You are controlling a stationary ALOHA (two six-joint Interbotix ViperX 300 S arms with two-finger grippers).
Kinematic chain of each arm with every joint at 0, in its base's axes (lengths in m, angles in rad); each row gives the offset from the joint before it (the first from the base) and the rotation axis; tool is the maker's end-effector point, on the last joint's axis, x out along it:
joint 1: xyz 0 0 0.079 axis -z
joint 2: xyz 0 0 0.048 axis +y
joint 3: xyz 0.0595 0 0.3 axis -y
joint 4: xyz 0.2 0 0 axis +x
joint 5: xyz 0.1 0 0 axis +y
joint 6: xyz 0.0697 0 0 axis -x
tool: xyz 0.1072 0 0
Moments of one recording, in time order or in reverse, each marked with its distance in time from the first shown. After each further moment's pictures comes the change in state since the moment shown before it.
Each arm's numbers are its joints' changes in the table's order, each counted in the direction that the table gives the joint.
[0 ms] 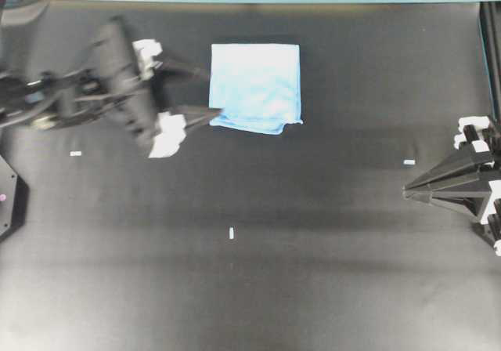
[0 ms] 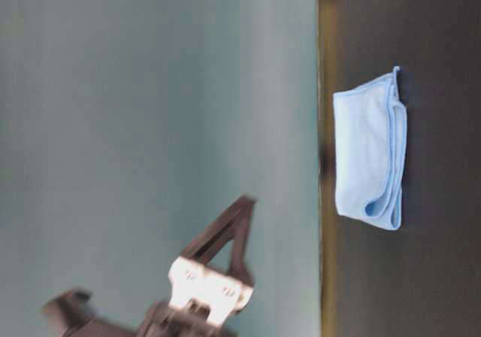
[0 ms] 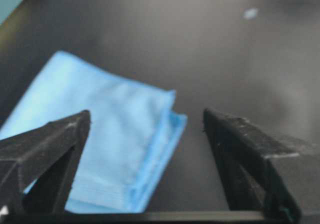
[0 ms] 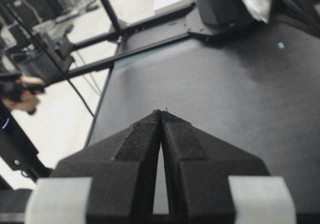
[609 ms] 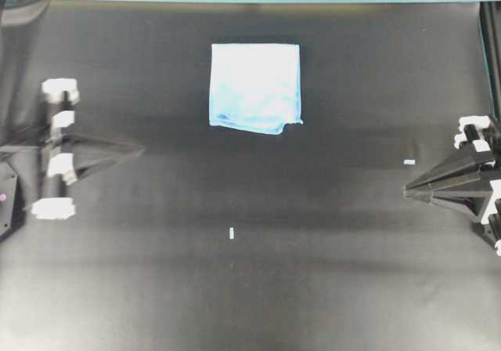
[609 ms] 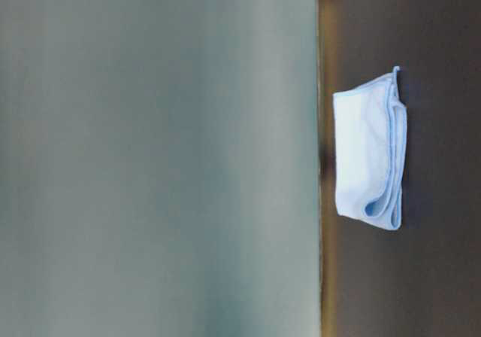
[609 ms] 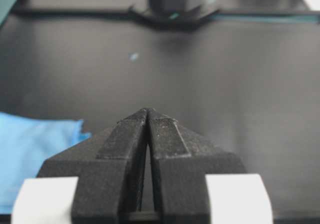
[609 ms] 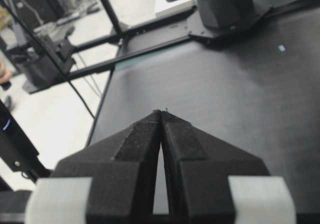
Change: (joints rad) left arm 0.242 -0.554 -0.281 0.000 0.067 -0.077; right arm 0.000 0.000 -0.002 -0.005 -0.003 0.000
